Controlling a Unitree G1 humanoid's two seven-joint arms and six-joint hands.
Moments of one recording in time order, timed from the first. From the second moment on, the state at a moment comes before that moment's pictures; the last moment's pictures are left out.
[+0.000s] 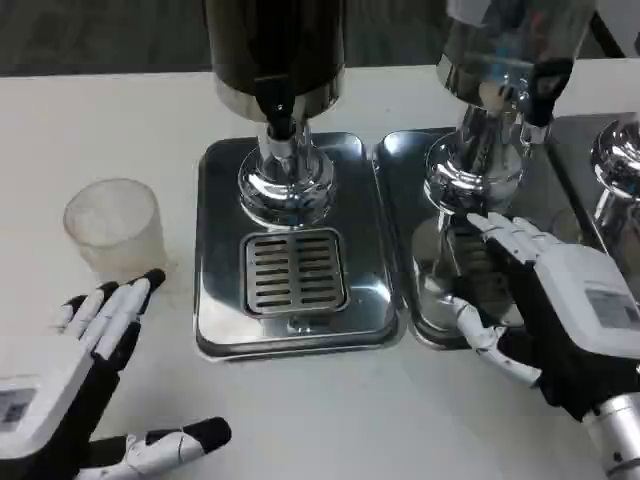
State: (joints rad) left arm 0.53 0.53 0.12 -0.25 0.67 -0.34 0.06; right arm 0.16 -0.36 0.20 -0.17 -0.77 -0.07 -0.17
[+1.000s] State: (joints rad) left arm 0.40 0.51 0.20 0.00 0.42 -0.52 0.13; right arm 0.14 -0.30 0.20 -0.18 -0.74 -0.05 -0.16
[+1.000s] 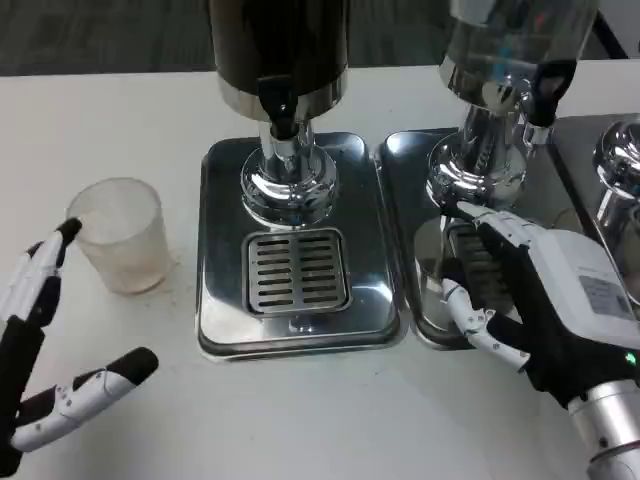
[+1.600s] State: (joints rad) left arm 0.13 0.54 0.26 0.34 0.32 -0.57 0.15; right arm 0.14 -0.25 0.21 -0.20 -0.76 -0.04 -0.18
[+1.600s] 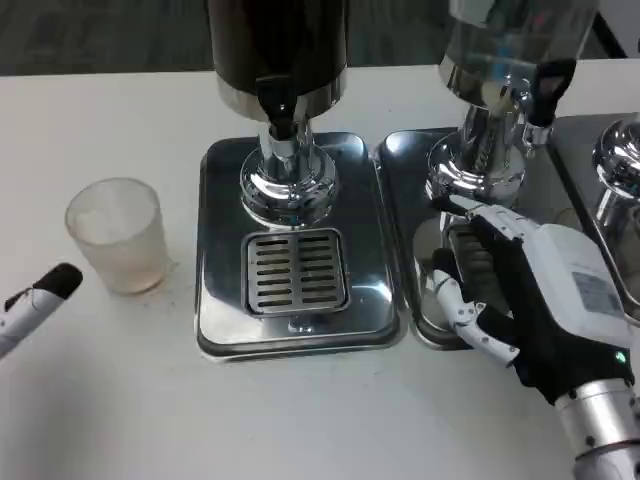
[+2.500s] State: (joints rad) left arm -0.20 0.66 0.07 0.85 0.40 -0.56 0.15; right arm 0.06 -0.21 0.26 -0.15 -0.76 -0.04 -0.19
